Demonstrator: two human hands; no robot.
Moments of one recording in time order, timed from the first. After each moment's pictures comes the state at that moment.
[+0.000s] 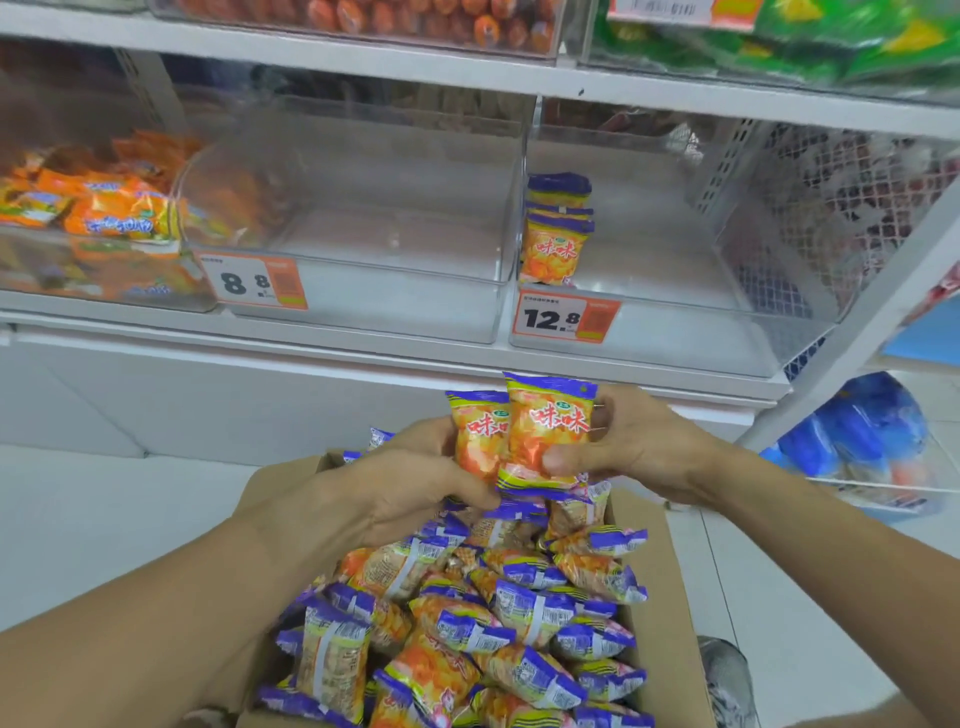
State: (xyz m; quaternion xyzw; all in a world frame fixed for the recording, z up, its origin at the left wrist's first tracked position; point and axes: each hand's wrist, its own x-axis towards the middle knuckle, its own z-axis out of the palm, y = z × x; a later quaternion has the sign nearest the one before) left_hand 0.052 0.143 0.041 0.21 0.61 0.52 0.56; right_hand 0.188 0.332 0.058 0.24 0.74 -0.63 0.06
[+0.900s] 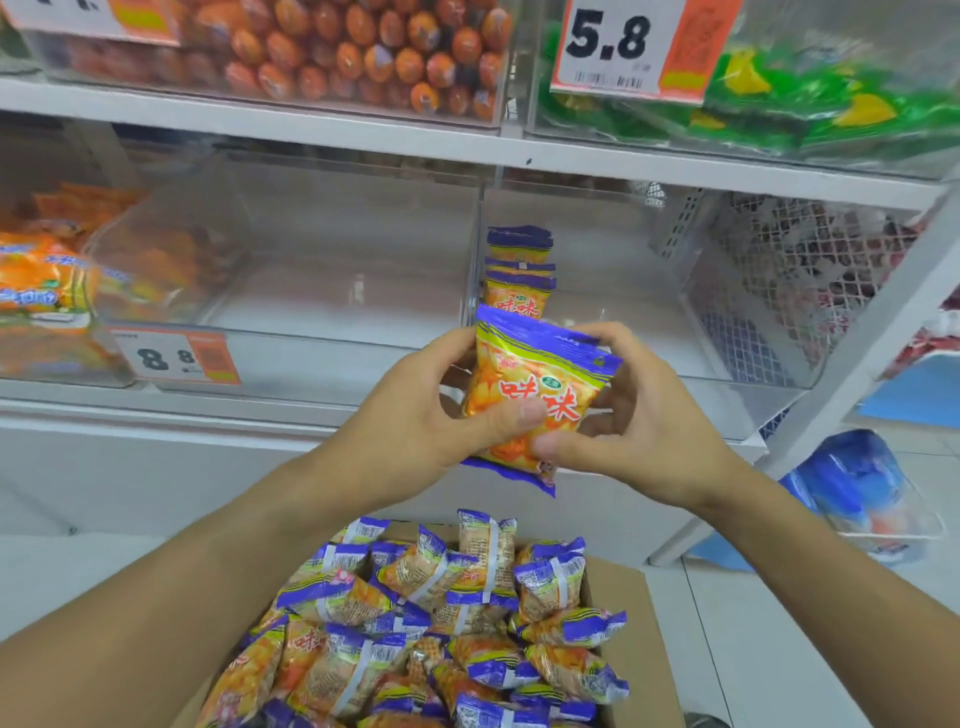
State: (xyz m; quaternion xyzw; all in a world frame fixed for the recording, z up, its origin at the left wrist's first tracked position) left_hand 0.017 0.221 0.104 0.46 0.66 0.53 0.25; right_hand 0.165 0.377 0.103 0.11 0.79 -0.57 -0.20
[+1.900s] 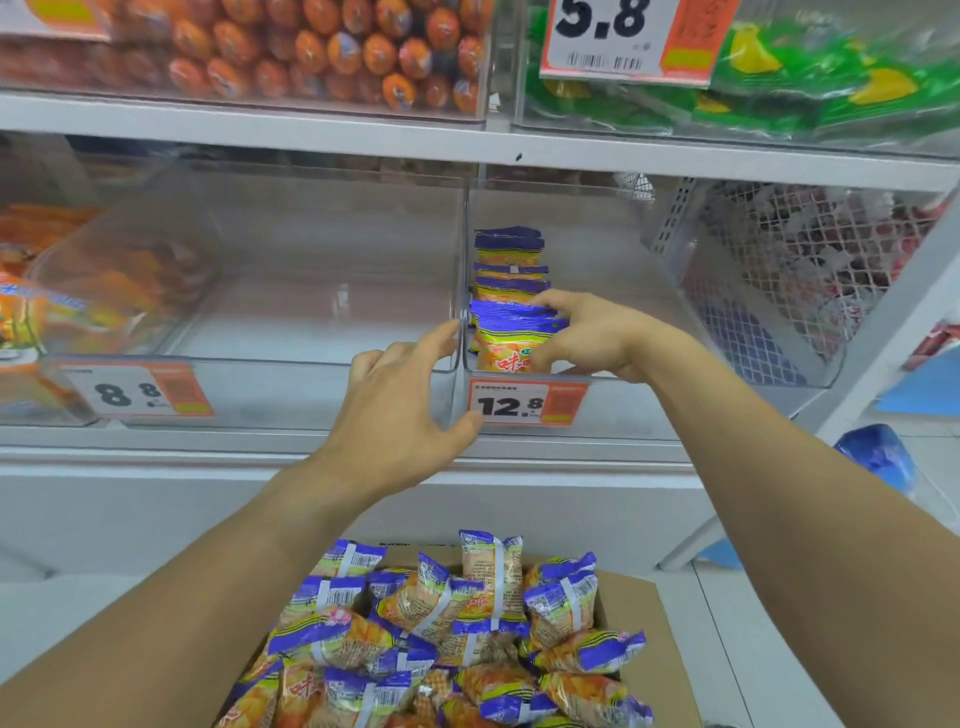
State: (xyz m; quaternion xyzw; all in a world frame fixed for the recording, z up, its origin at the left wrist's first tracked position) left_hand -0.036 0.255 0.057 0.50 0.81 0.32 -0.01; right_hand 0.059 0.473 0.095 0.32 0.83 -0.46 0.00
